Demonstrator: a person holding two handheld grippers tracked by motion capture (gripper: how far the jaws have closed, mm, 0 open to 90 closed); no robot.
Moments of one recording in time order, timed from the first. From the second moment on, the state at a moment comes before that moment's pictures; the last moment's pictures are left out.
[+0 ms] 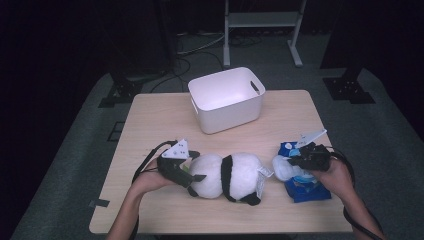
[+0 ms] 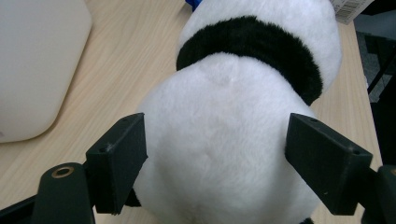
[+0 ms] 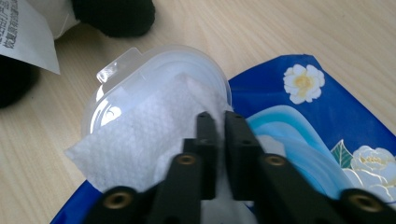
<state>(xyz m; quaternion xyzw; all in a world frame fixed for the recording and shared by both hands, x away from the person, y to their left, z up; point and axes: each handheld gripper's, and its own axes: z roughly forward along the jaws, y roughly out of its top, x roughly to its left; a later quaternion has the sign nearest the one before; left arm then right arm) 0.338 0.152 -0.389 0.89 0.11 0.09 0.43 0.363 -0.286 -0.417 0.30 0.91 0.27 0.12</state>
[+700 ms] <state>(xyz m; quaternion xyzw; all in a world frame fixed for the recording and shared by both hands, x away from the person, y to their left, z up) 0.336 0.156 -0.394 0.89 0.11 0.08 0.43 0.353 -0.317 -0.299 0.32 0.84 0.43 0.11</state>
